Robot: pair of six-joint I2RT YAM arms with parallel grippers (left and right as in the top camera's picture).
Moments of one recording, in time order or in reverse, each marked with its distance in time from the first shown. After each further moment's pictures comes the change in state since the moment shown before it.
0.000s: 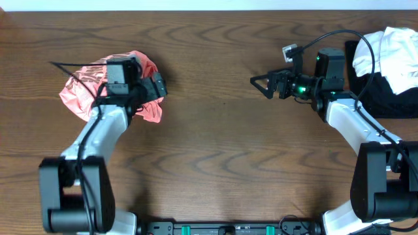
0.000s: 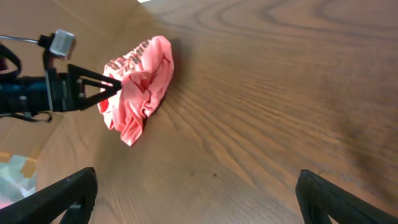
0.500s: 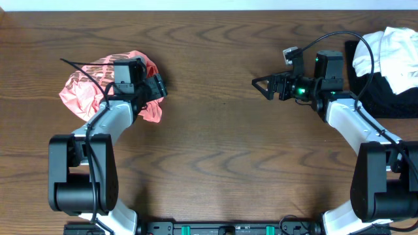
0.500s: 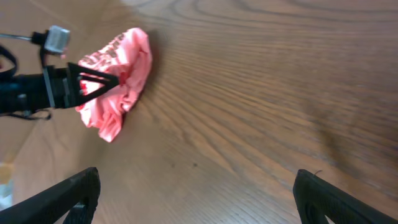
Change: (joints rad) left arm -0.018 0.116 0.000 0.129 -0.003 0.001; right arm 0.000 0.000 0.000 -0.049 0.091 -0.027
